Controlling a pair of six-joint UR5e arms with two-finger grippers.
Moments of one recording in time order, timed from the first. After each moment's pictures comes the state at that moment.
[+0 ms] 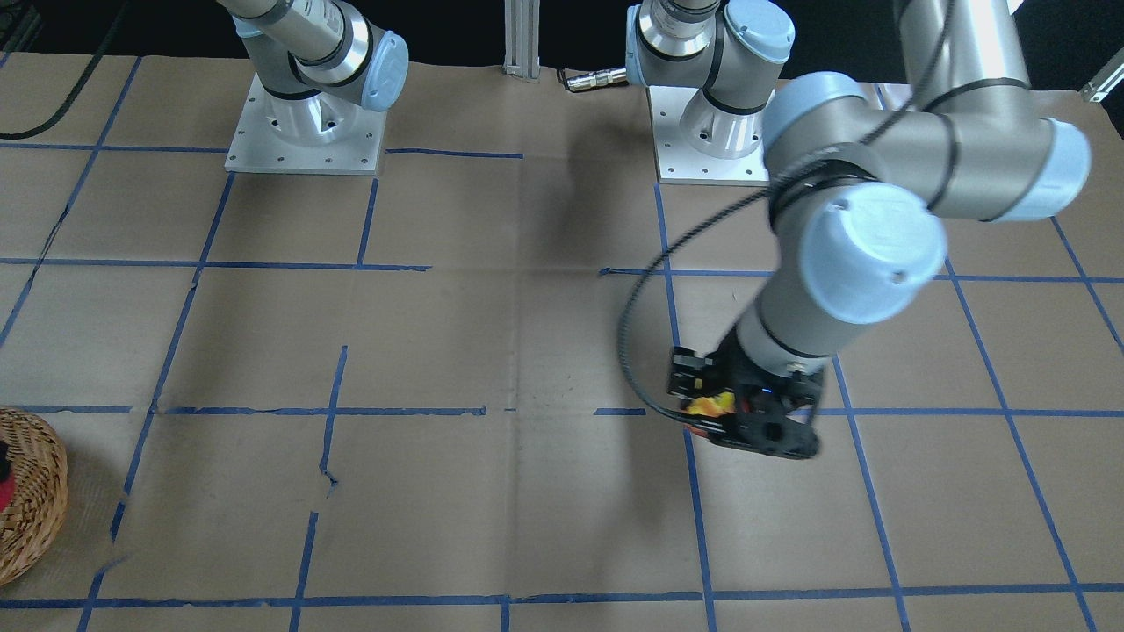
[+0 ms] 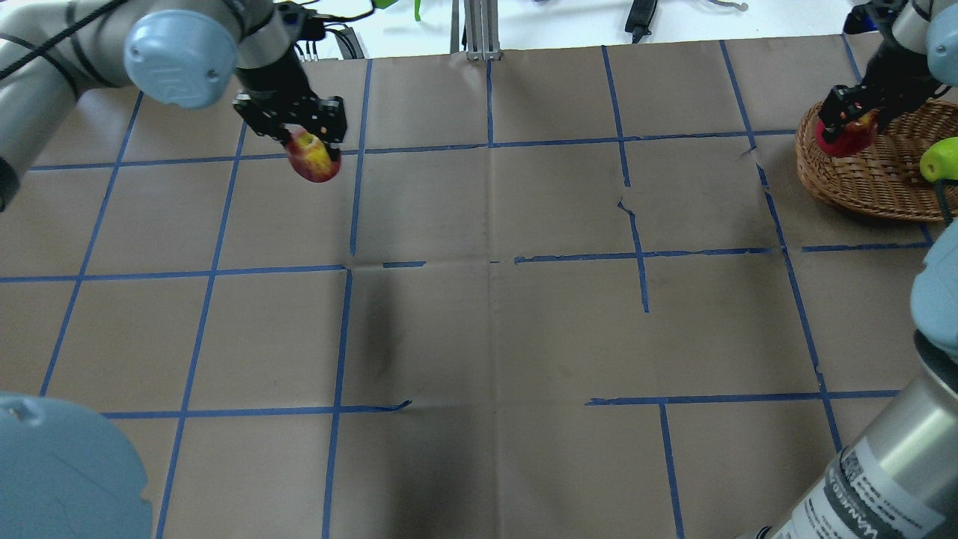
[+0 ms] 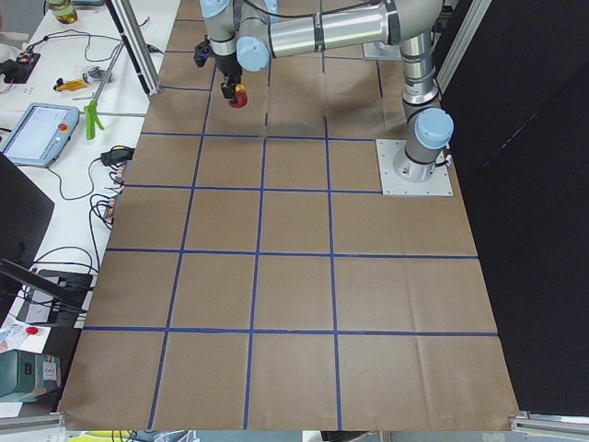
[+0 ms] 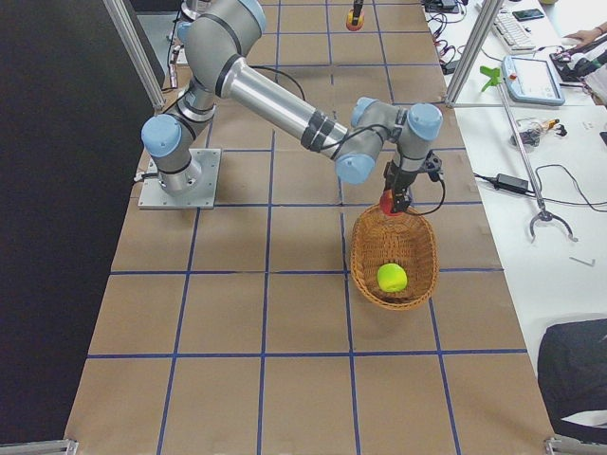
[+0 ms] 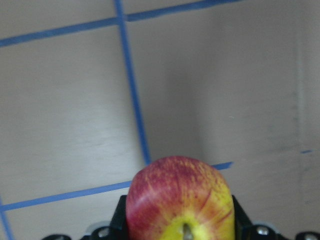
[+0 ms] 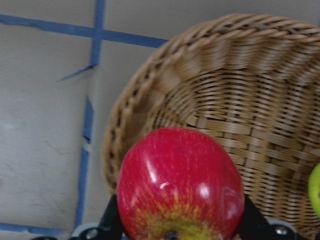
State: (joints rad) left arm -1.66 -1.96 -1.40 -1.42 1.53 0.10; right arm 1.09 -0.97 1.30 -1.89 -1.63 -0.66
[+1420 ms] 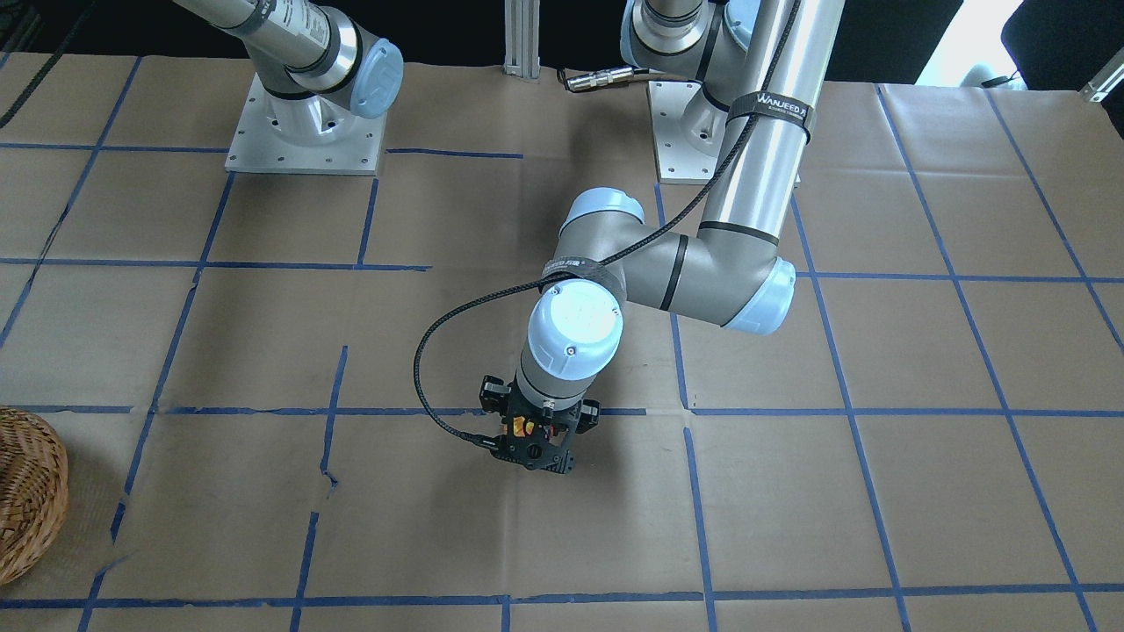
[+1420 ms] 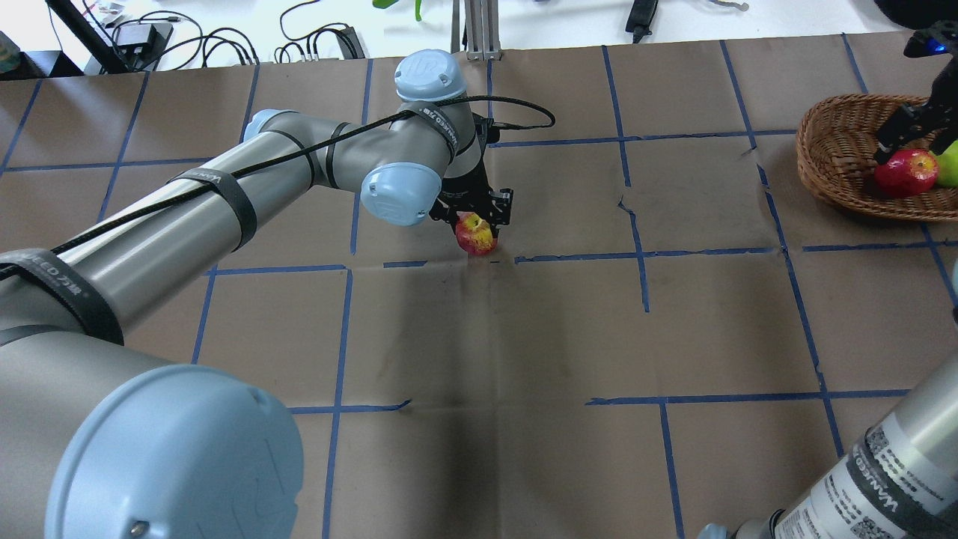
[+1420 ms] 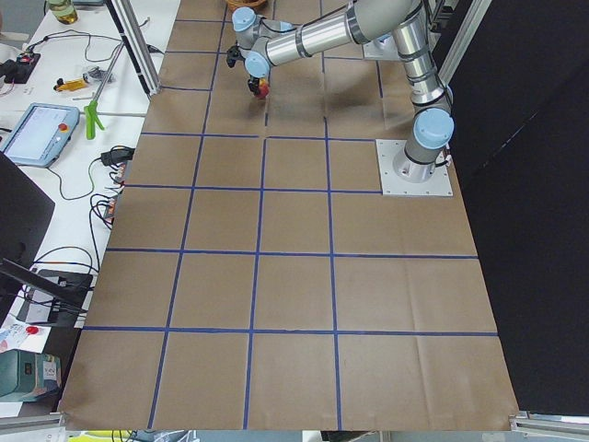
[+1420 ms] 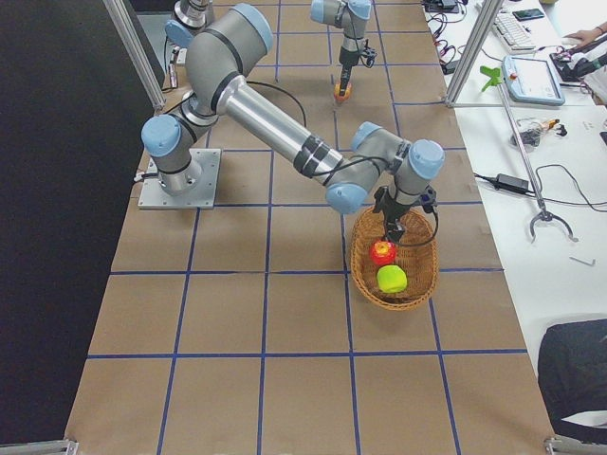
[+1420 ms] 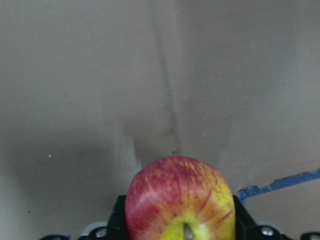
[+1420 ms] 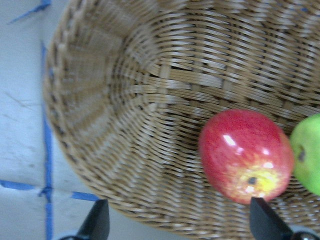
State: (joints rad) left arm -1.87 -2.16 -1.50 -1.08 1.44 -0.09; right arm 1.07 -0.99 1.28 -1.74 -1.63 -0.64
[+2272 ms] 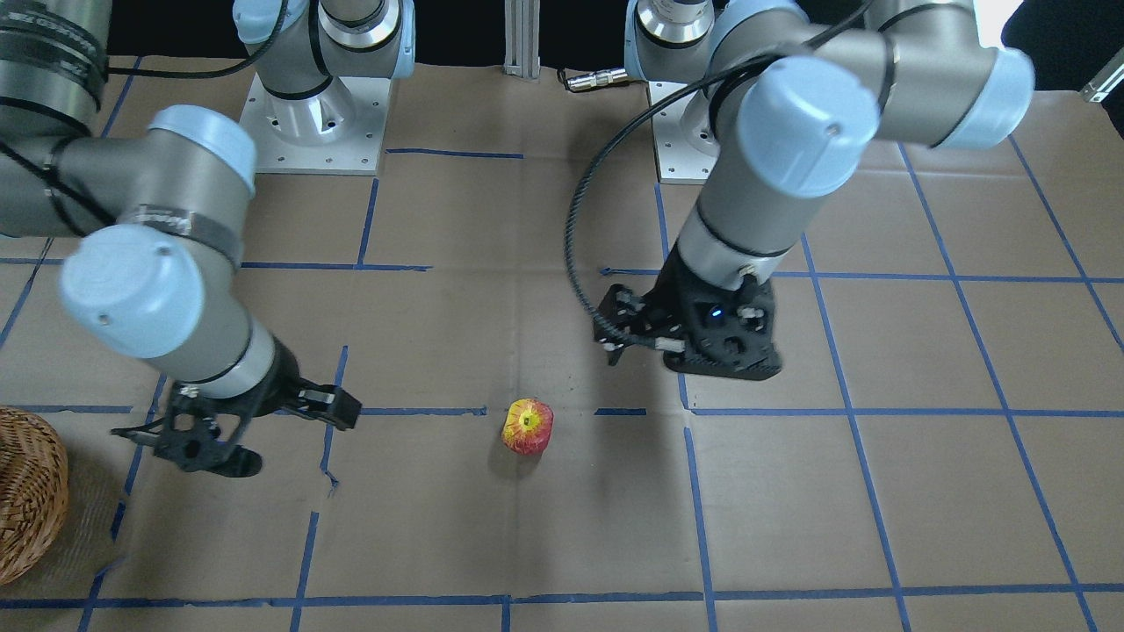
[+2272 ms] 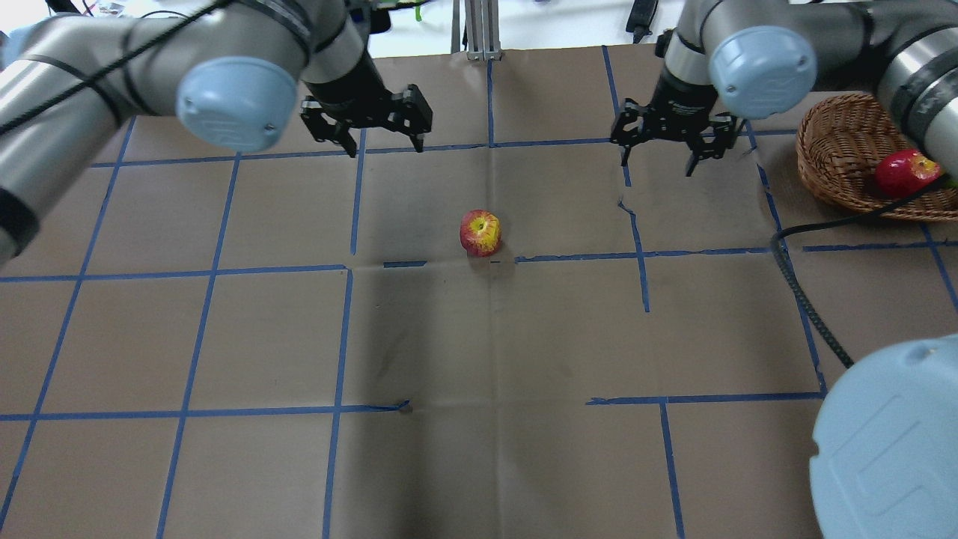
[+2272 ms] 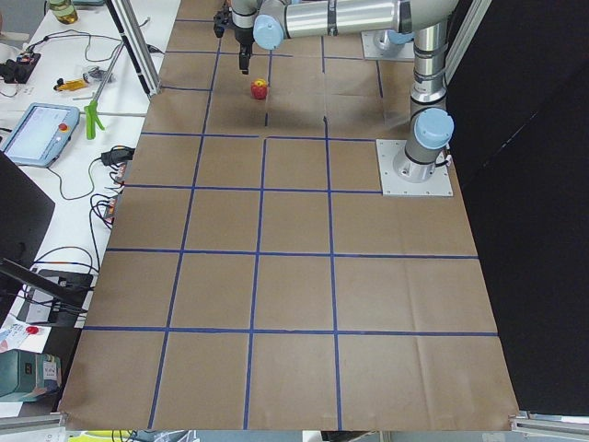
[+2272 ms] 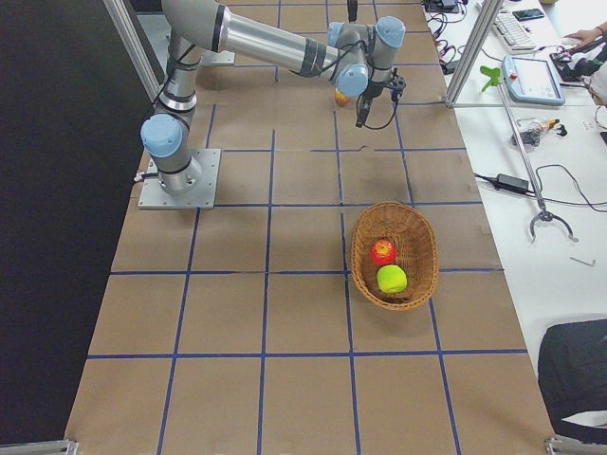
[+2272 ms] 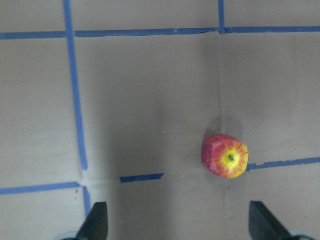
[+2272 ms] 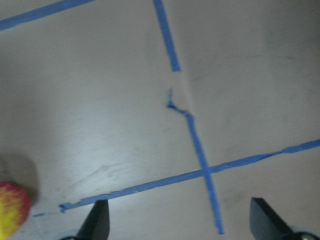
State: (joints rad) left arm -1.65 -1.80 -1.48 -1.36 1.45 -0.07; right arm 1.62 -1.15 1.48 -1.82 -1.52 0.33
